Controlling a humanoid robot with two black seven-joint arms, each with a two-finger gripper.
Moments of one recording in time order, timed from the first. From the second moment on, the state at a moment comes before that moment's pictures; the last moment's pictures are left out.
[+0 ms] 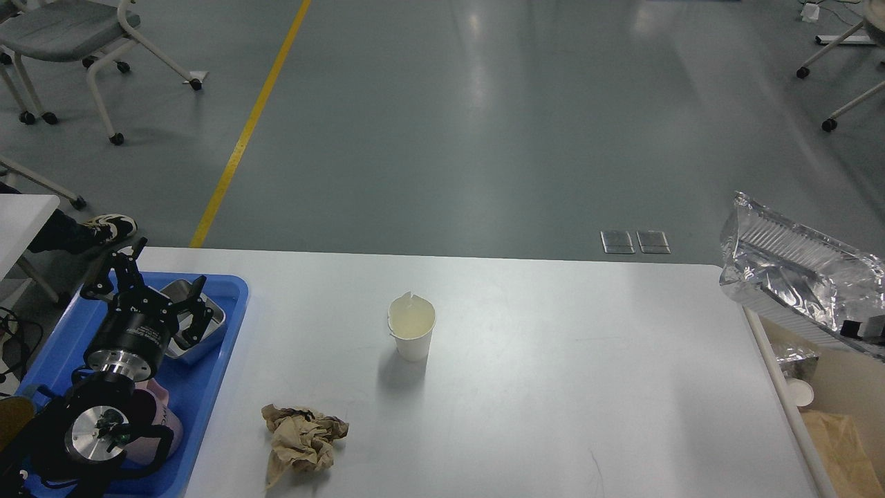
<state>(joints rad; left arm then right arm) -0.08 0.29 -1.29 -1.27 0.27 -0.05 -0.19 0.61 -1.31 0.27 1.24 -1.06 0.33 0.41</state>
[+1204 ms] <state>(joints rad) -0.10 0.37 -1.31 -1.40 0.32 -0.04 0.03 0.86 -0.86 0.11 1.23 -1.43 0.34 0.30</state>
